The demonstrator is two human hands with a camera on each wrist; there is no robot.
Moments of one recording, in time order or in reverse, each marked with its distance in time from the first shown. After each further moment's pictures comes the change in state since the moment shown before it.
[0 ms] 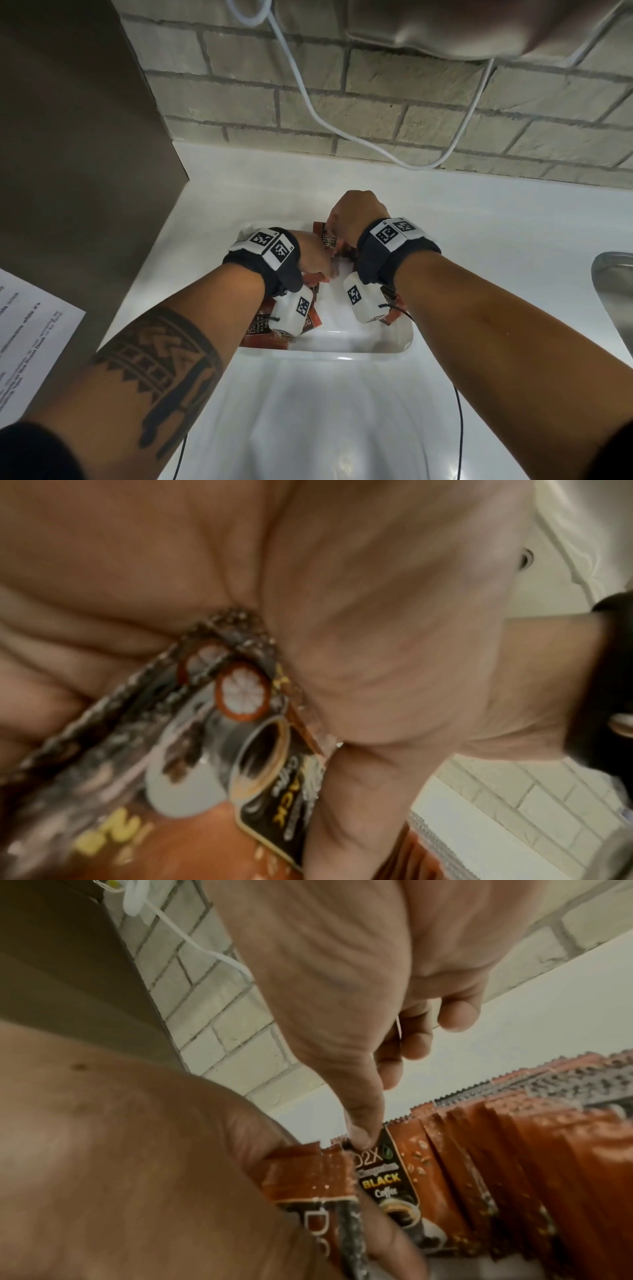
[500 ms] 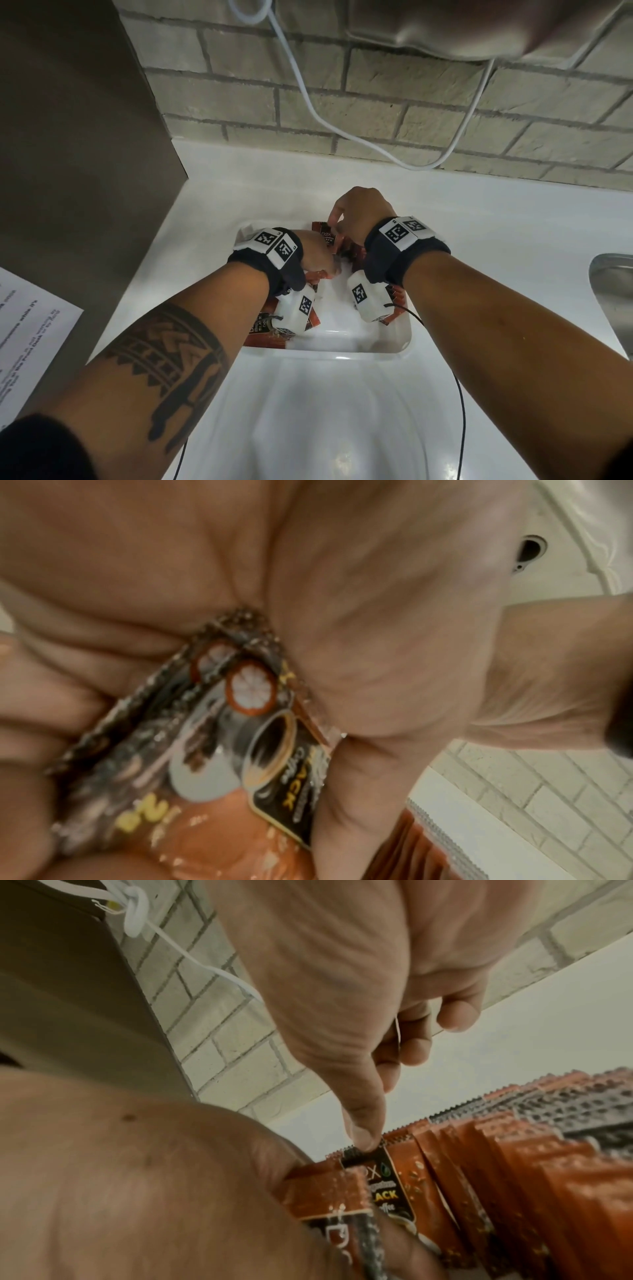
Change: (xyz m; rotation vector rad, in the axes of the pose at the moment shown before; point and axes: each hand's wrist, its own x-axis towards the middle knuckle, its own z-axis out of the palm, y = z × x) left_hand 0.006 0.000 0.004 -0.123 0.079 0.037; right_hand -0.011 0.009 -0.011 0.127 0.013 -0.032
